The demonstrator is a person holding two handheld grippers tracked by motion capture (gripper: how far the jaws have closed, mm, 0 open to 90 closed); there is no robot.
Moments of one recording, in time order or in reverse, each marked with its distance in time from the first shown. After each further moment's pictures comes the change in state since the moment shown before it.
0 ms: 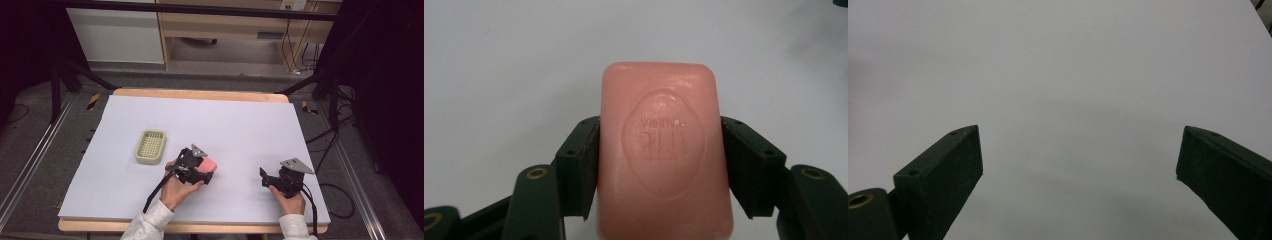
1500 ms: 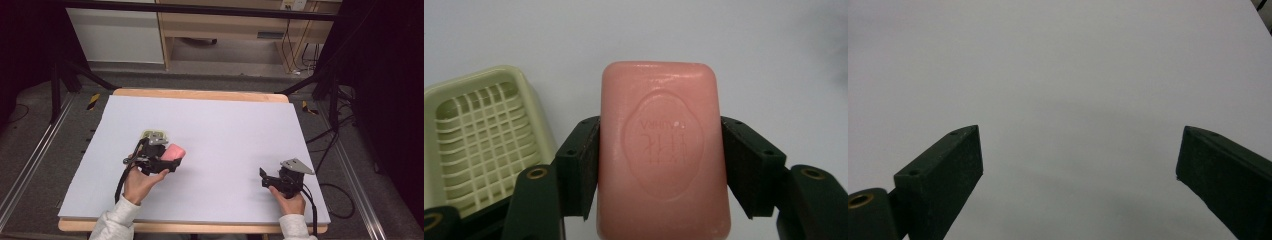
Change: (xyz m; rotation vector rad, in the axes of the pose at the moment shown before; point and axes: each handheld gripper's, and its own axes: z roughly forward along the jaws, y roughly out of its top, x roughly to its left) left arm 0.070 -0.018 -0.072 -0.091 0.090 -0.096; right arm 0.001 0.000 -0.001 -0.004 0.004 -0.002
